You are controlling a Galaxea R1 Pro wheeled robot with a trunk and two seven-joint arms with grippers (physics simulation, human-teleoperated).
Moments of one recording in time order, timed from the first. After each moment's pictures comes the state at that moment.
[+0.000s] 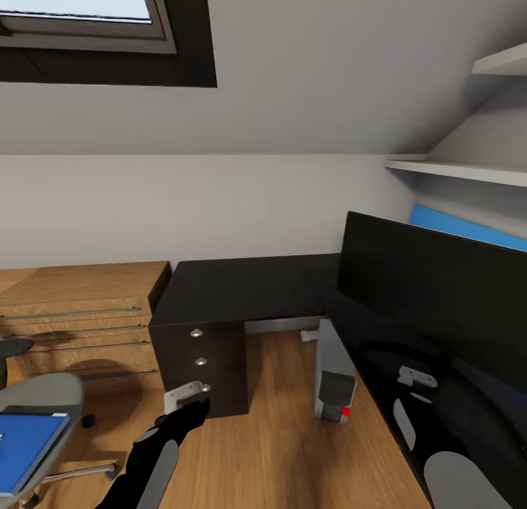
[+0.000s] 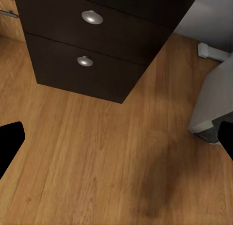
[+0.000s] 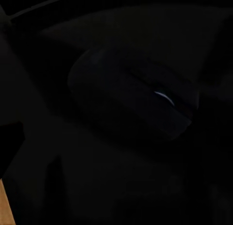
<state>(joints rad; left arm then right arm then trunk) -0.20 -0.09 -0.09 -1.29 0.41 0.48 0.36 -0.62 -0.05 -0.42 -0.58 0.07 0.18 -0.11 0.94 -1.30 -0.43</state>
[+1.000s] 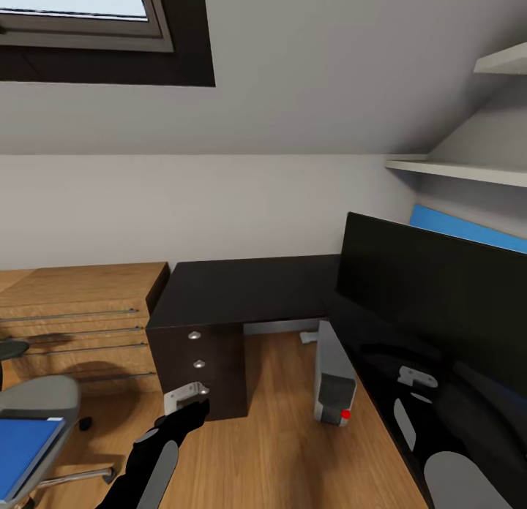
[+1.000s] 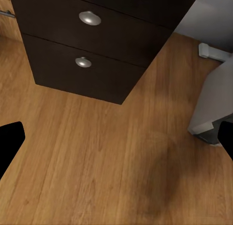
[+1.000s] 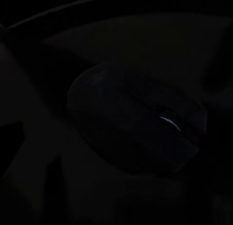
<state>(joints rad) -0.20 -0.09 -0.09 -1.28 0.41 0.47 0.36 -0.62 -0.05 -0.42 -0.58 0.07 0.18 -0.11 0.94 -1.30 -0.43</state>
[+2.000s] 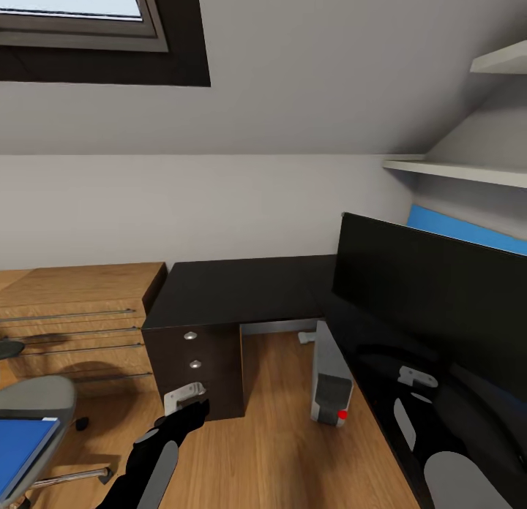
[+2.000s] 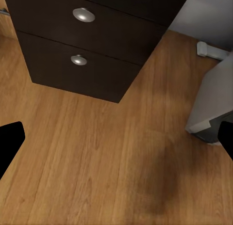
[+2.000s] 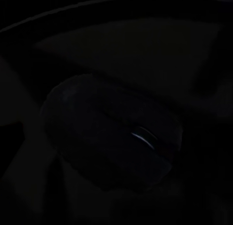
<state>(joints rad) -0.20 -0.09 -0.09 -1.28 0.41 0.47 0.36 -0.62 -0.05 -0.42 -0.58 0.07 0.18 -0.11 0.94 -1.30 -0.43</state>
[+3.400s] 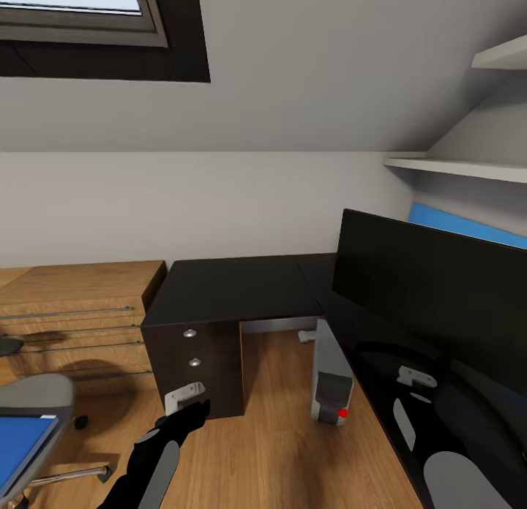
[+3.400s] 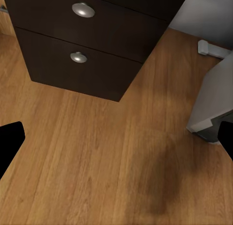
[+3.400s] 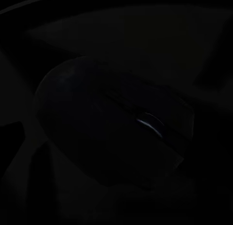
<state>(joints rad) -0.20 -0.09 -0.09 -1.28 0.41 0.47 0.37 -0.62 -0.05 -0.42 -0.58 0.07 0.18 -0.11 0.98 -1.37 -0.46</state>
